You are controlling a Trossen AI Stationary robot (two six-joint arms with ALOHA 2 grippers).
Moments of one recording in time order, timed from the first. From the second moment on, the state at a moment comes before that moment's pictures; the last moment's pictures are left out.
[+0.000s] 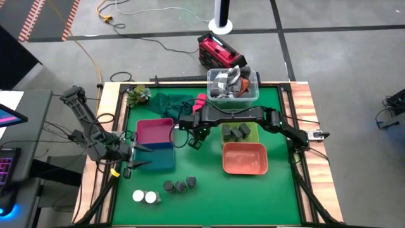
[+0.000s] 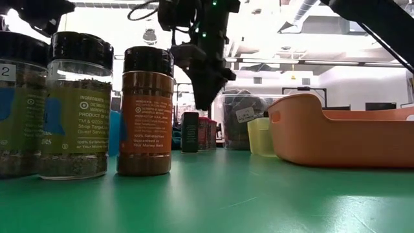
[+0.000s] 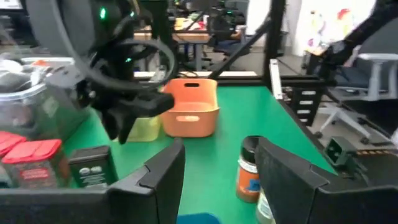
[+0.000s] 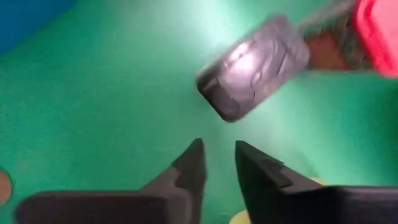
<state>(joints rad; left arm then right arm) -0.93 0.53 0.36 0.03 -0.91 -0.17 -0.05 2.30 2.19 -1.26 0.10 0.41</state>
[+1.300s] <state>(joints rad) -0.98 0.54 0.36 0.12 -0.95 -0.21 -0.03 2.26 2.19 -1.19 0.20 0.56</state>
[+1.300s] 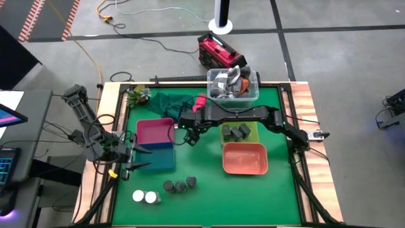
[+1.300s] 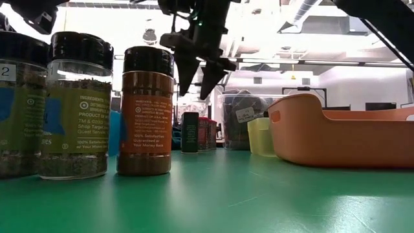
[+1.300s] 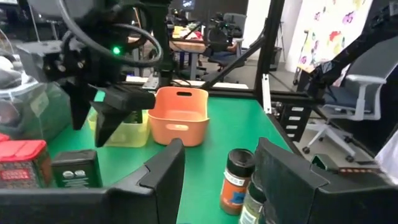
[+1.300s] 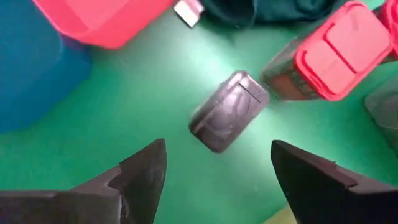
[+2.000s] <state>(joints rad) -0.94 0.54 0.36 0.02 -0.95 -0.32 -0.07 2.26 2.20 -1.23 0.16 0.71</state>
